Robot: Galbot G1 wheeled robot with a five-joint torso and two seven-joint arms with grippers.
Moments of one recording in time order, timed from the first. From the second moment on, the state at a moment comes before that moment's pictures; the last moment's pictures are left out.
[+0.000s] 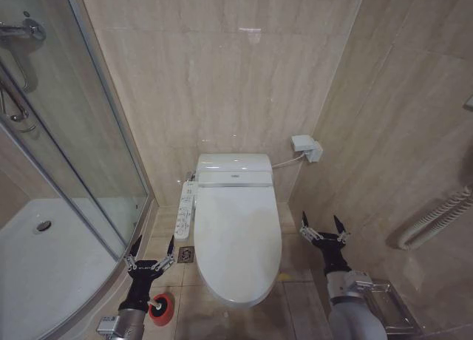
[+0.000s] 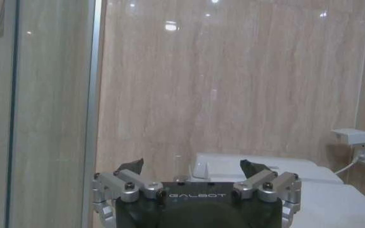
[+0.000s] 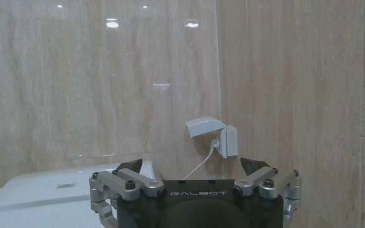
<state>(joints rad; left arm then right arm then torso) 1.62 -1.35 -0.53 -2.00 -0.25 -0.30 0.00 -1.48 1.48 0.65 2.01 0.21 0.10 0.07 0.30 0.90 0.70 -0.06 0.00</state>
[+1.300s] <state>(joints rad) 1.33 -1.11 -0.74 -1.99 -0.64 0.12 0.00 -1.48 1.48 0.65 2.01 0.21 0.10 0.07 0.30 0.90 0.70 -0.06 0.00</state>
